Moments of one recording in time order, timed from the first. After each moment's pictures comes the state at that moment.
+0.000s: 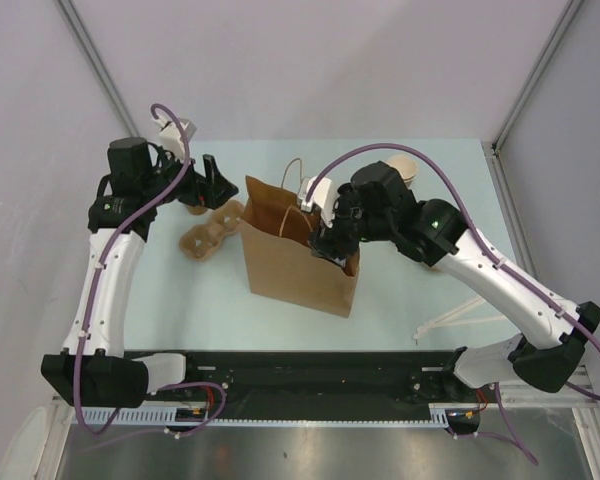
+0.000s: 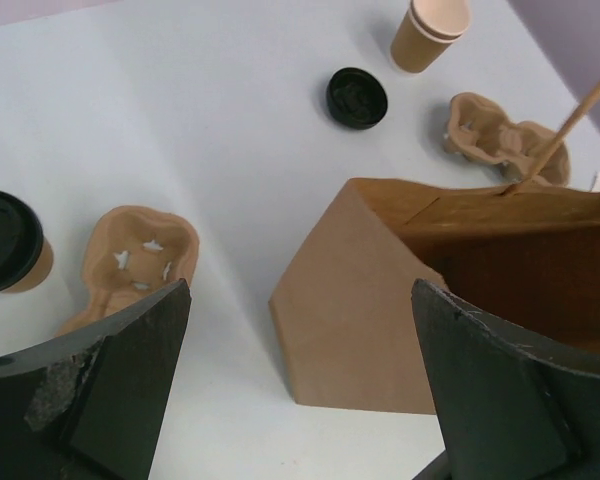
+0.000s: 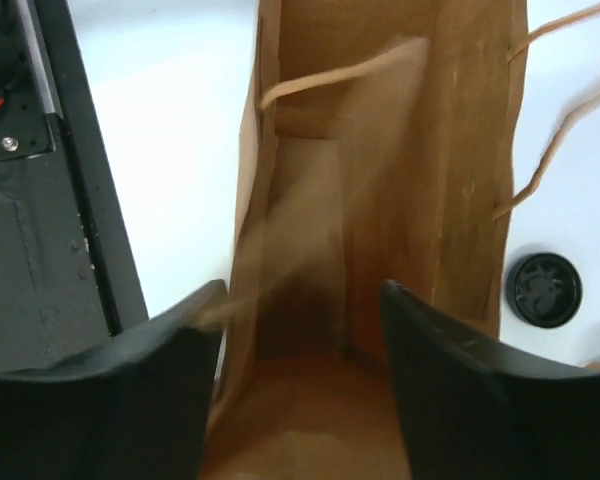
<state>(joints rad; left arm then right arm) -0.02 1.23 1.39 -0.65 0.57 0.00 0.86 1.35 1.57 -0.79 -0.26 -0.37</state>
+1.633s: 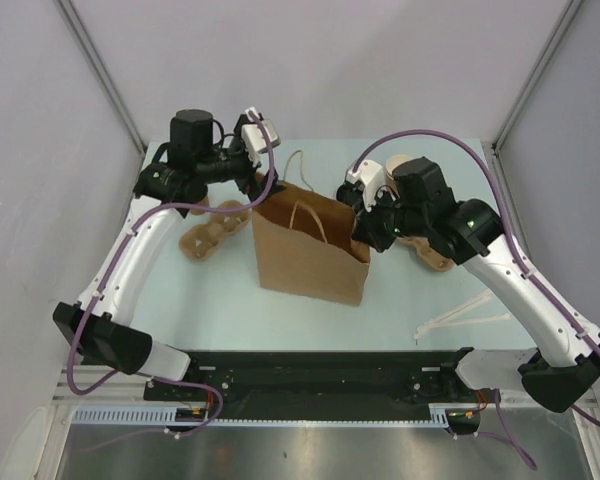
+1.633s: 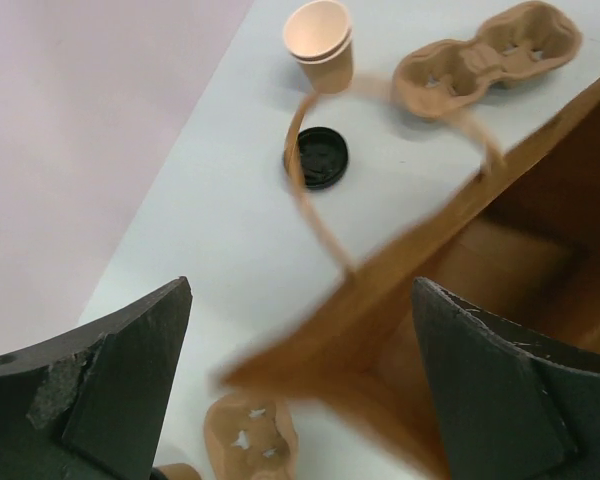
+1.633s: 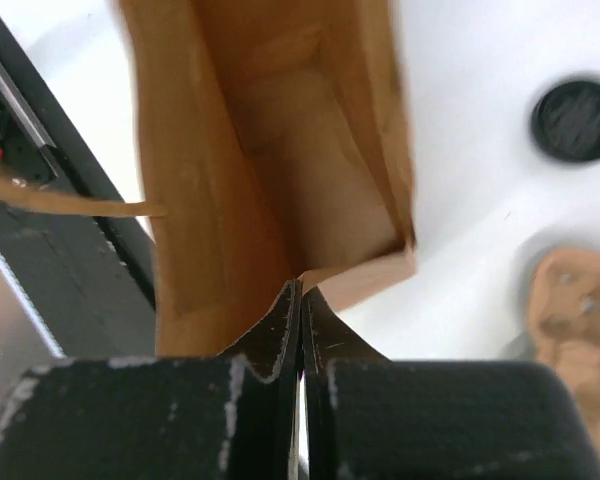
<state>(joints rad) -0.35 1.44 1.64 -0.63 0.61 0.56 0.67 1.24 1.50 -0.90 -0.27 -0.12</state>
